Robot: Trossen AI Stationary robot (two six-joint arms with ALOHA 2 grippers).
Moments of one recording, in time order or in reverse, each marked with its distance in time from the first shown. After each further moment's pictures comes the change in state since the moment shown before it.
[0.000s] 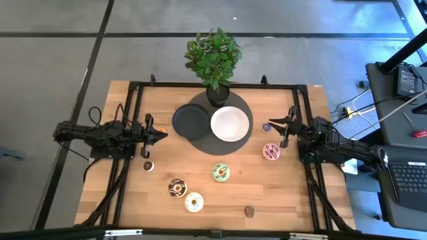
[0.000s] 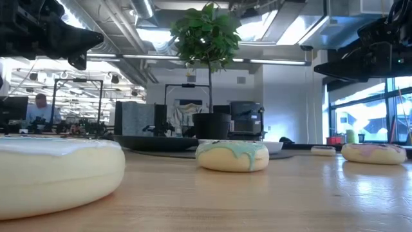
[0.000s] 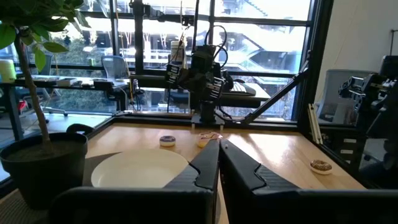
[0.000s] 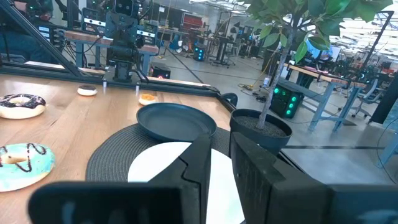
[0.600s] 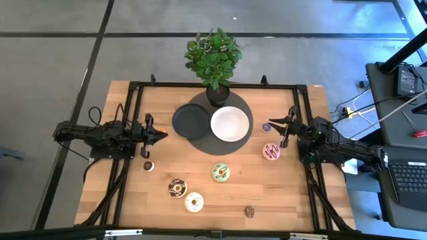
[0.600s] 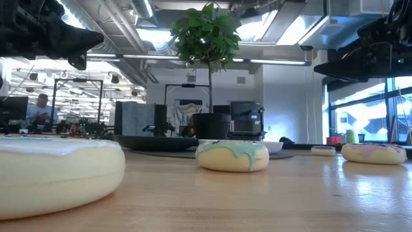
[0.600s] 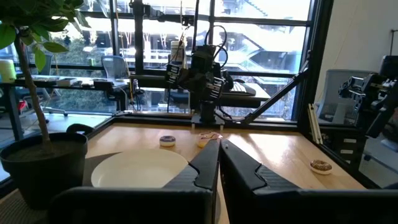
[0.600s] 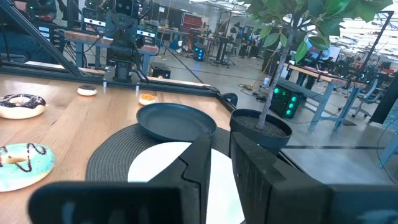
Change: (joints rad) left arm 0.000 0.000 0.000 0.000 0.000 0.000; right arm 0.000 0.000 0.000 0.000 0.000 0.000
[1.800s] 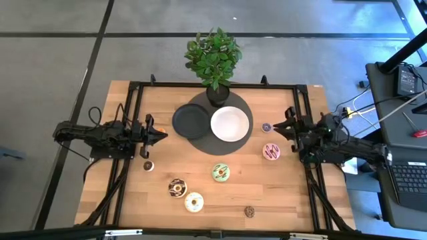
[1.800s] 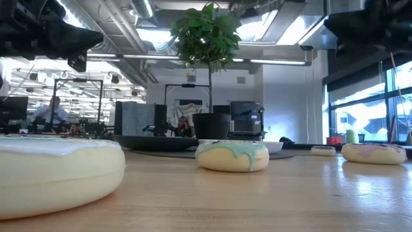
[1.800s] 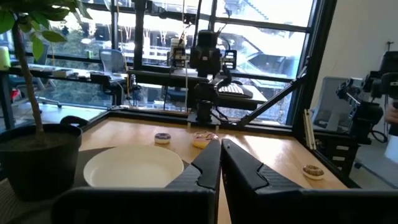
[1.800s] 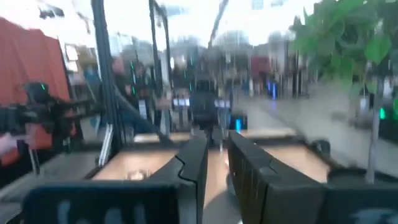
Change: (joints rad) left arm 0.000 0.000 0.000 0.000 0.007 -0.070; right arm 0.000 0.134 0.149 0.139 -0.317 0.330
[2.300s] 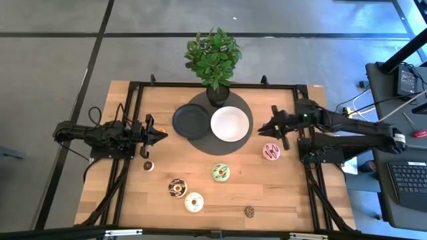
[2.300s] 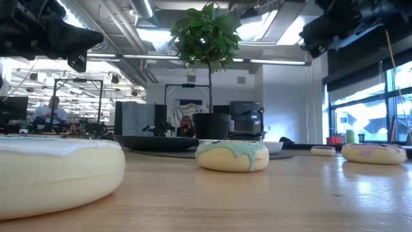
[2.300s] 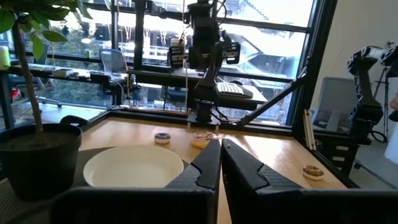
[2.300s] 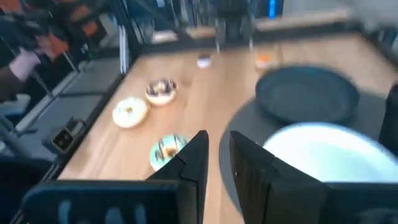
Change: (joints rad) left arm 0.000 0.000 0.000 0.000 -0.001 -0.001; right arm 0.038 0.590 0.414 -0.382 -0.099 -0.094
